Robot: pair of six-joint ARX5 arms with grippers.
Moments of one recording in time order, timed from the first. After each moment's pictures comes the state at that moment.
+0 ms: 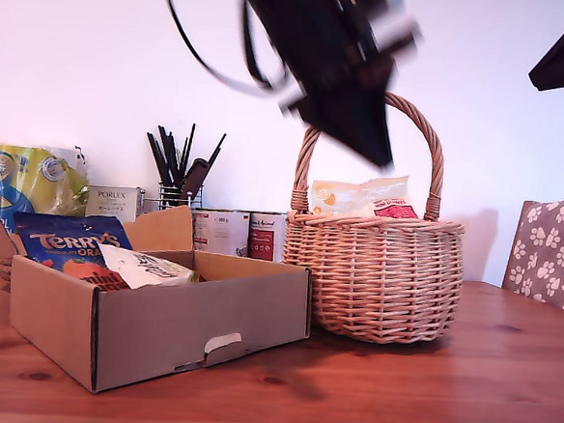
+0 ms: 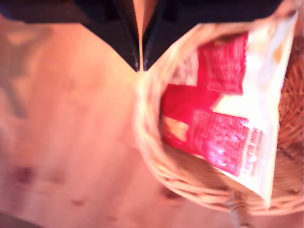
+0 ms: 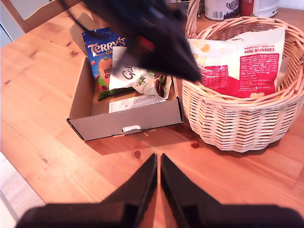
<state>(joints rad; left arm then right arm) -0.77 1.90 1.72 -0.71 0.26 0.20 0.35 0.61 0.59 -0.47 -0.39 -0.05</state>
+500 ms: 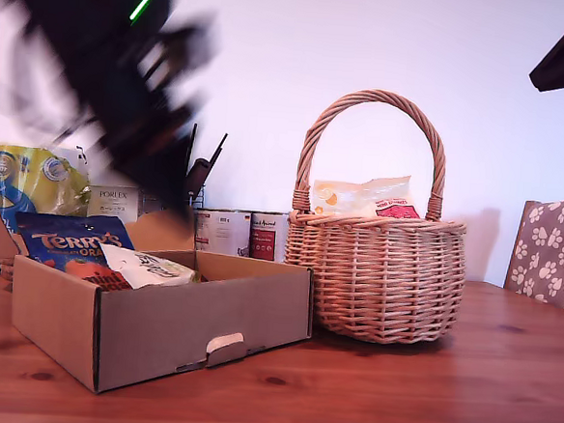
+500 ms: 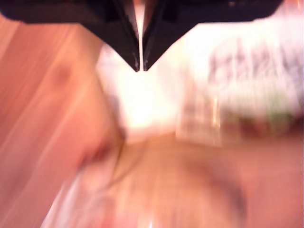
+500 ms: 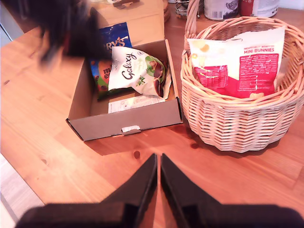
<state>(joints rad) -0.50 1.58 1.03 -0.43 0.25 0.30 0.35 0.61 0.59 -0.47 -0.38 -0.05</state>
